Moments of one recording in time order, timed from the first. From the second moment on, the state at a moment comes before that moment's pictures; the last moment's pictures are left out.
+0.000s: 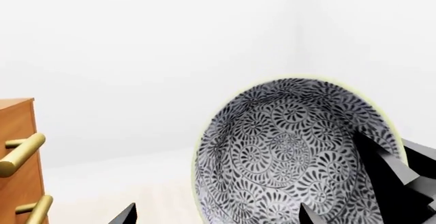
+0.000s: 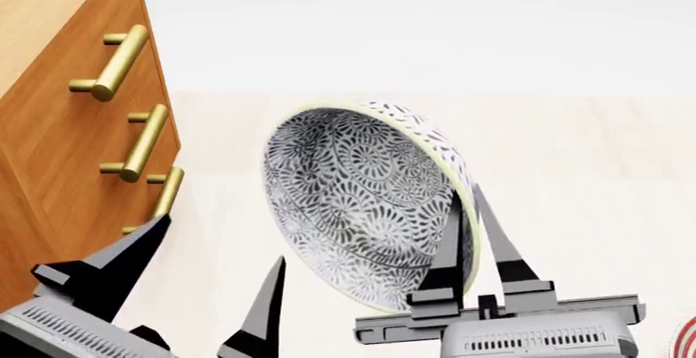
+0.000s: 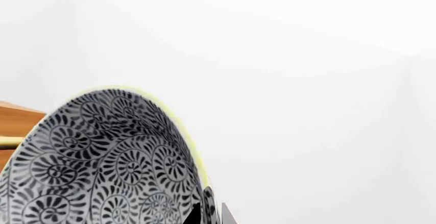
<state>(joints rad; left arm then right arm) -0.32 -0.36 0.52 0.76 -0.53 -0.59 -0.45 0.33 0.59 -0.57 -0.31 0.16 -0.04 0.60</state>
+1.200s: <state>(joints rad) -0.44 -0.32 0.48 0.42 -0.59 -0.52 -0.32 0.22 0.65 -0.60 -0.44 0.06 -0.07 0.64</state>
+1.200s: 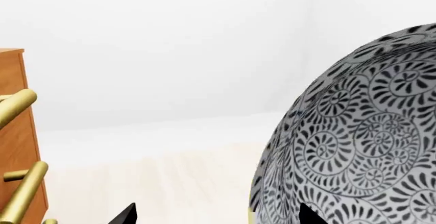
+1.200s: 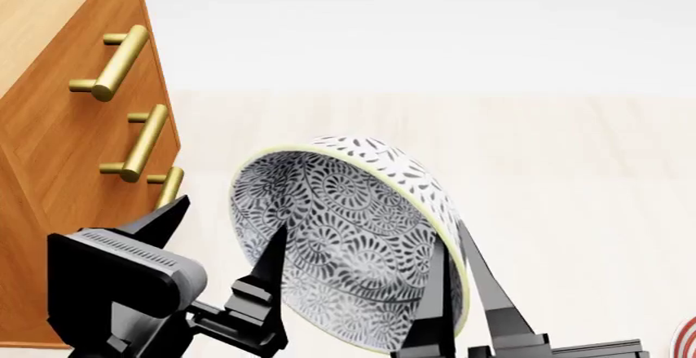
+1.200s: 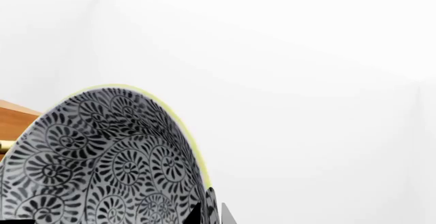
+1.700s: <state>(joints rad) -0.44 -0.31 0.48 0.37 -0.61 -0.49 -0.29 0.21 0.65 -0.61 -0.45 0.05 -0.07 0.64</state>
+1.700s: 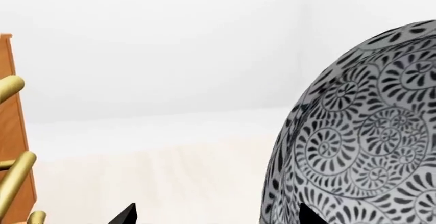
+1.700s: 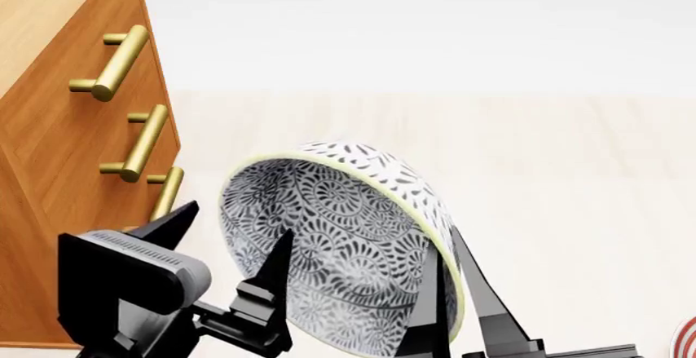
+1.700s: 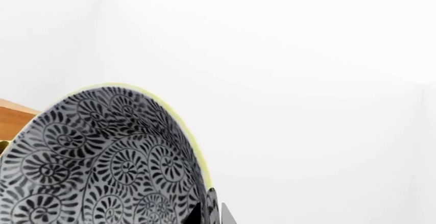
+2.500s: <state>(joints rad) -0.43 -0.30 0.51 0.37 -0.66 -0.45 -0.28 0.21 0.65 -0.61 -0.44 0.05 -0.06 0.63</state>
